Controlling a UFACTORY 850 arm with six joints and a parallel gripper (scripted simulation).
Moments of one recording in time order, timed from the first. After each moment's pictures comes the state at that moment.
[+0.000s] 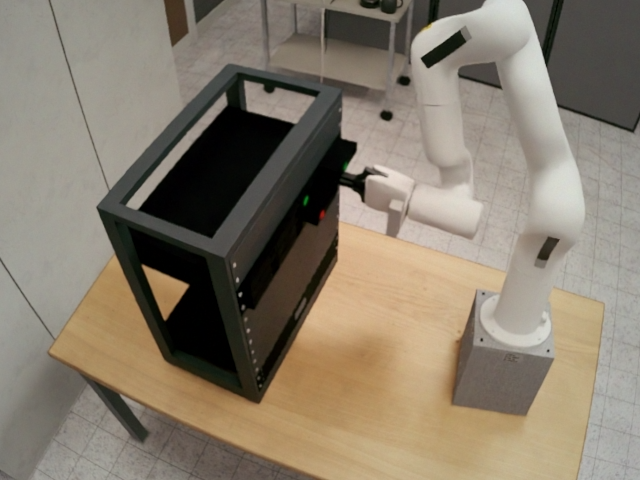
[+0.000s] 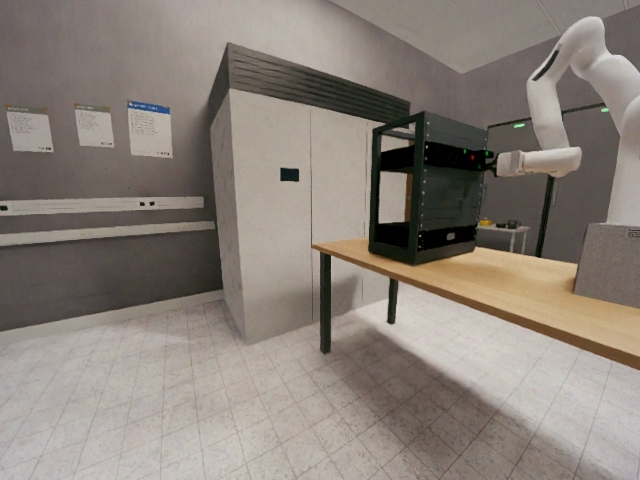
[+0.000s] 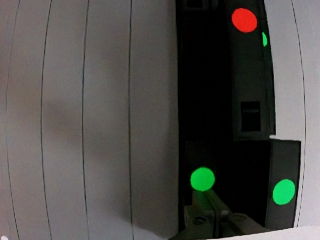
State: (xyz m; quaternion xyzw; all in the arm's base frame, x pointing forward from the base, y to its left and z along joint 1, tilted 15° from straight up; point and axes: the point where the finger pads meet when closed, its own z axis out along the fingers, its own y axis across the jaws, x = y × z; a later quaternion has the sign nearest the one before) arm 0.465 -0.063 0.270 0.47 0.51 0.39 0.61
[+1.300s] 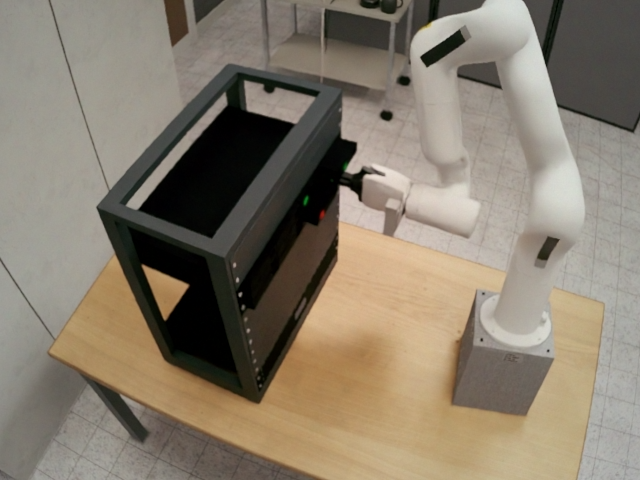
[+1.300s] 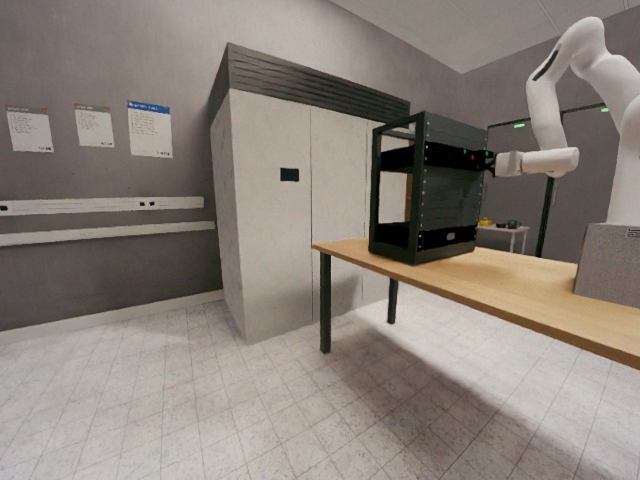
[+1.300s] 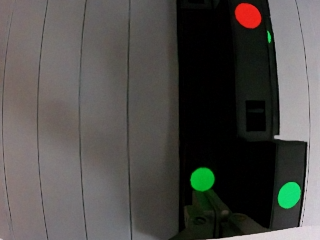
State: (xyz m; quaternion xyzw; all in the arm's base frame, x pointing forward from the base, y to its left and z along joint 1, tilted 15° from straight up) arm 0.471 -0.064 0.271 0.47 0.51 0.39 0.61
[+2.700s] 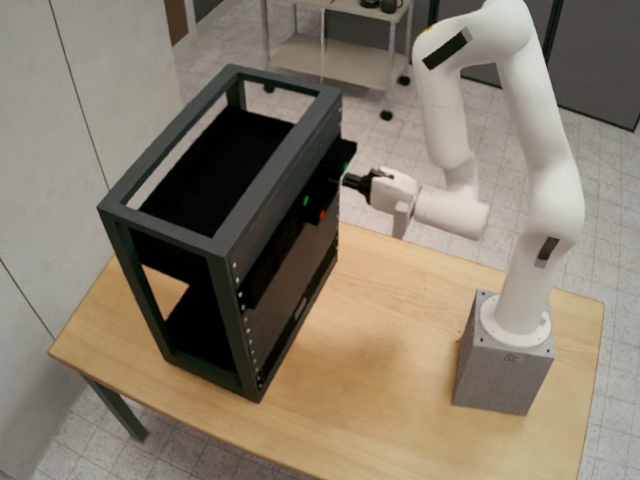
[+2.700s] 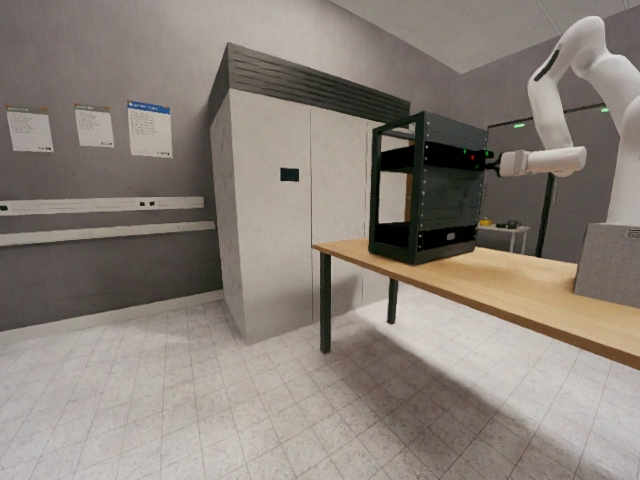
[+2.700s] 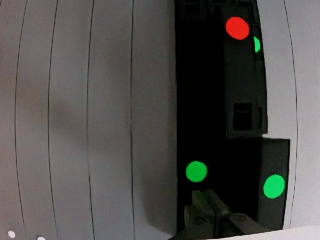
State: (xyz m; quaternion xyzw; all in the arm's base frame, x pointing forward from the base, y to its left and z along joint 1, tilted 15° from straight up) arm 0.452 -0.061 0.270 0.47 0.51 0.39 0.61
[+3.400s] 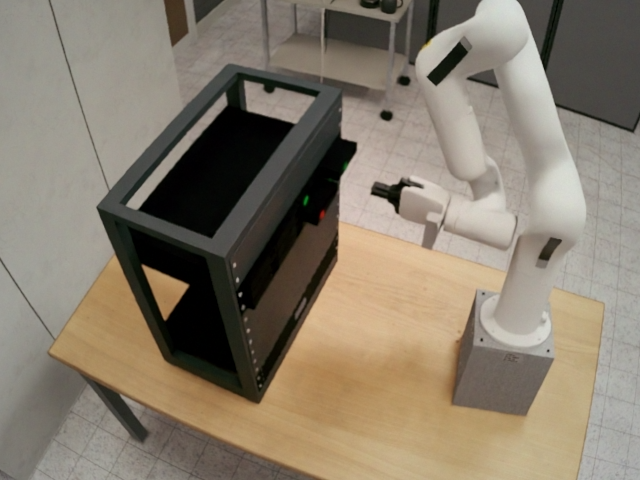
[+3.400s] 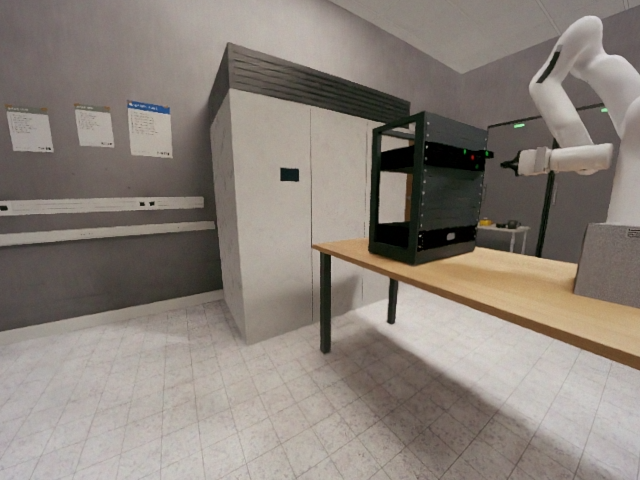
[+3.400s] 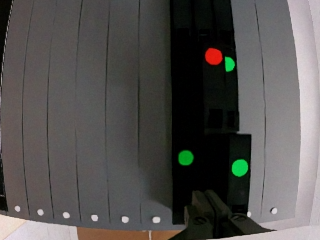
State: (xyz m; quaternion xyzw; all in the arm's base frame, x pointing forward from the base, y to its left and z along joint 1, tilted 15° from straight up) arm 0.384 -0.048 0.267 0.47 0.51 0.39 0.61
